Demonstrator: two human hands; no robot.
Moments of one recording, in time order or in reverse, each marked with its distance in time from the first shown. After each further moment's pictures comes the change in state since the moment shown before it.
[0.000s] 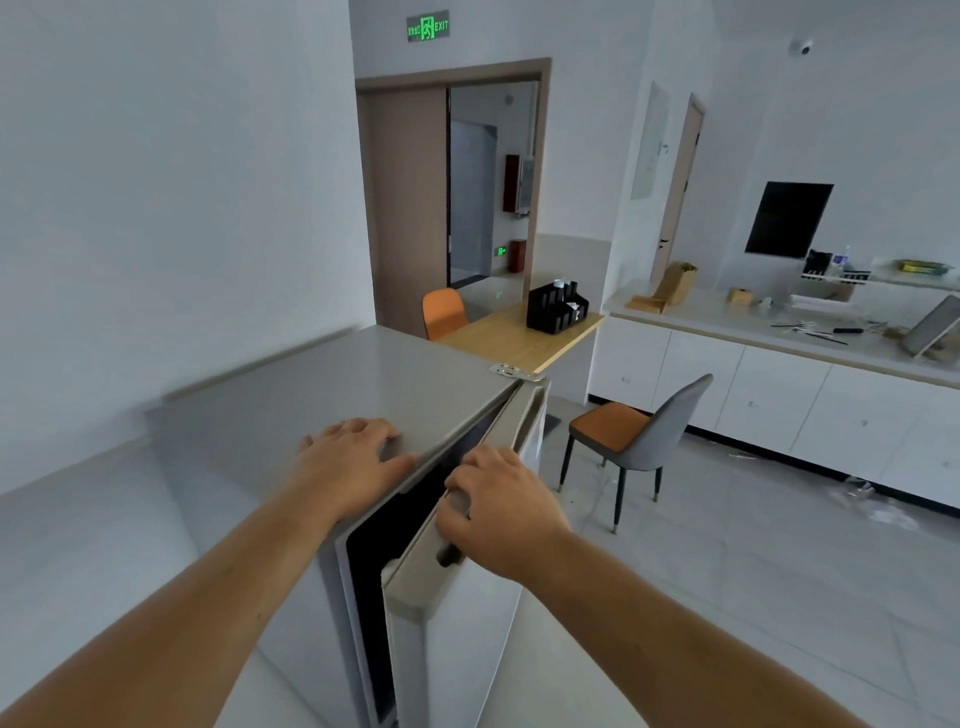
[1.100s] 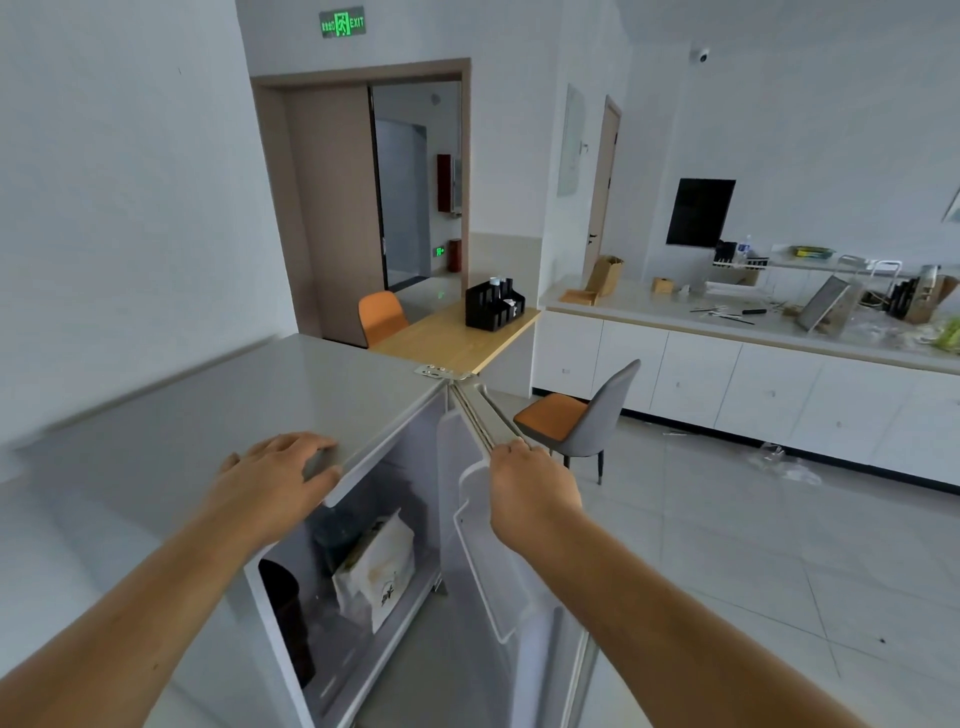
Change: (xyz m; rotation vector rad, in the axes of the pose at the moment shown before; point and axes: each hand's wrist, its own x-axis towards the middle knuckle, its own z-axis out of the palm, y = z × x) left_hand -0.002 0.012 0.007 -0.012 0.023 0.087; right_hand -0.028 0.076 -0.035 -0.341 -0.031 0.416
